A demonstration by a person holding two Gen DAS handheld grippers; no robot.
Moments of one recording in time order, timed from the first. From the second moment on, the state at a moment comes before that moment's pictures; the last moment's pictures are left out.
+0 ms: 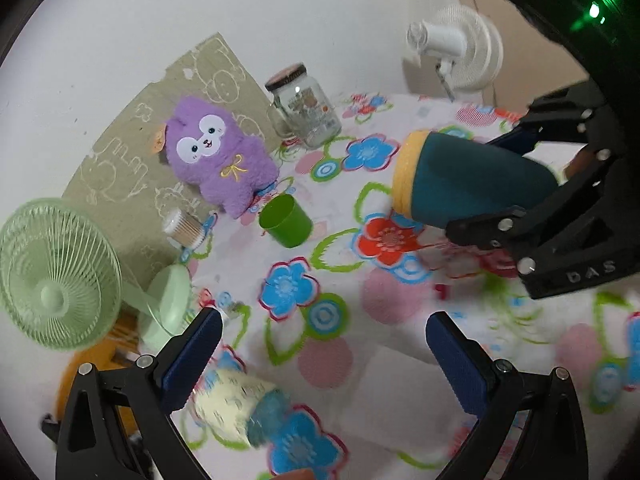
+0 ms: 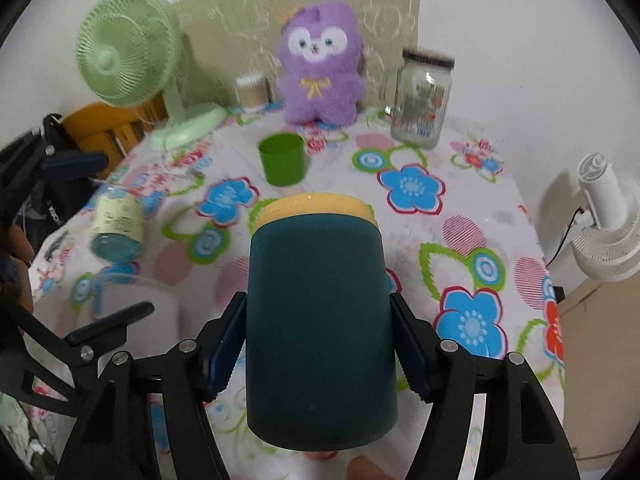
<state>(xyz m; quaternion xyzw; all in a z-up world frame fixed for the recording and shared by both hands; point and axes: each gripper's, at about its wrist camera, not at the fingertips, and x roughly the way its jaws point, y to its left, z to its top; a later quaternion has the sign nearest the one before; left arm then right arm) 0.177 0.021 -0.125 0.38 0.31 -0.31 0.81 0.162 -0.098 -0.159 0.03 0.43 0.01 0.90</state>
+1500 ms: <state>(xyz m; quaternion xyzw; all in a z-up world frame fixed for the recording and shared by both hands) -0.001 0.132 -0.150 0.24 0.36 -0.30 0.85 0.023 0.005 -0.216 -0.04 0.45 0.00 0.89</state>
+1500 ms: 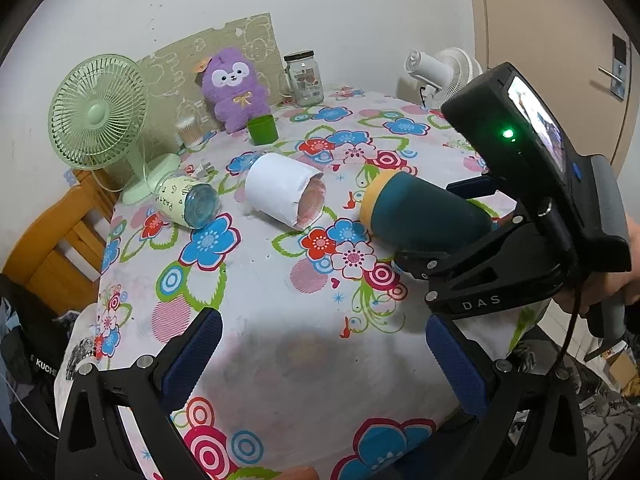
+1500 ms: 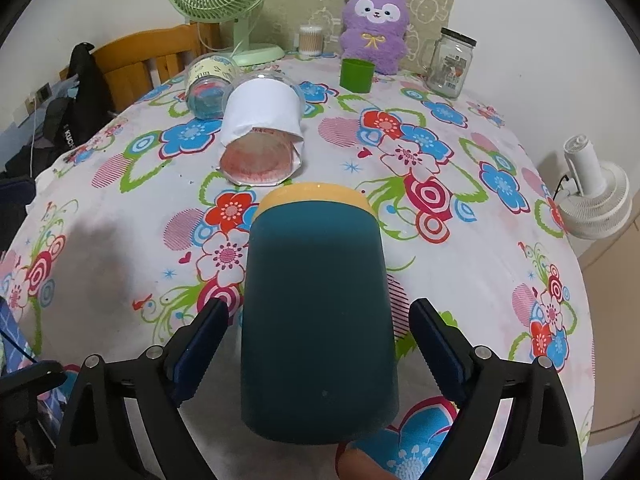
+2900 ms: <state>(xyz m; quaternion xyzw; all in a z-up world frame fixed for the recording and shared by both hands) -0.020 0.037 -0.122 0.08 0.34 -0.26 0.90 -0.077 -0.113 -0.077 0.05 0.29 -0.07 0.95</state>
